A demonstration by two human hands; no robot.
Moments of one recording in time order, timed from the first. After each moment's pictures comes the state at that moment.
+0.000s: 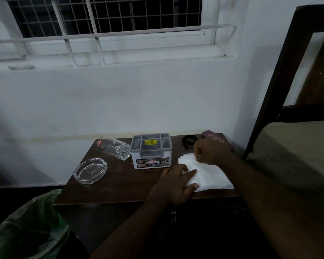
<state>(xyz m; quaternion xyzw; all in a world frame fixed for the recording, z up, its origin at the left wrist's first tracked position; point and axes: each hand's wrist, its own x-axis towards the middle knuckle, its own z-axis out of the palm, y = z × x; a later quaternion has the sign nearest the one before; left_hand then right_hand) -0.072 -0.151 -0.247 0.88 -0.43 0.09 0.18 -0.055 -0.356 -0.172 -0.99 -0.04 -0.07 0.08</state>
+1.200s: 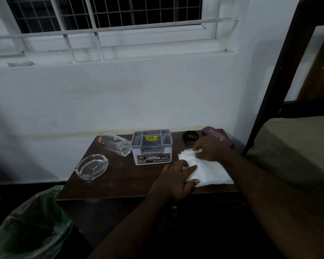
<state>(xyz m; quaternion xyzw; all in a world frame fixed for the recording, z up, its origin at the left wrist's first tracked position) -0.075 -0.150 -0.245 0.88 -0.43 0.10 0.18 -0.054 -0.354 -0.175 -0.99 -0.03 -0.03 0.12</state>
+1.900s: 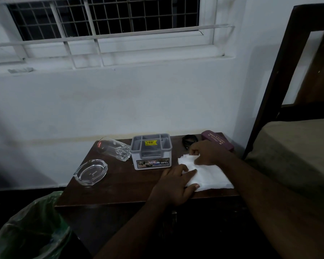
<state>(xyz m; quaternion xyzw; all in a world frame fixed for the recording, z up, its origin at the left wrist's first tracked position) -0.075 -0.150 -0.245 0.88 -0.44 0.10 0.17 -0.053 -0.350 -0.170 -0.99 -0.04 0.02 0.14</state>
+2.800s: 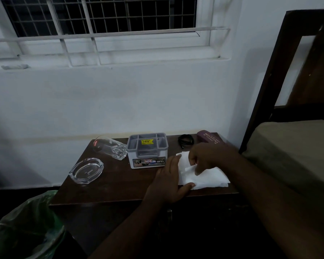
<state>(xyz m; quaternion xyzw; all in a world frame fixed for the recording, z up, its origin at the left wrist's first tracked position) -0.073 -0.152 -0.249 0.87 -0.40 0.11 0.26 -0.089 -0.325 -0.129 -0.98 -0.08 0.16 0.00</state>
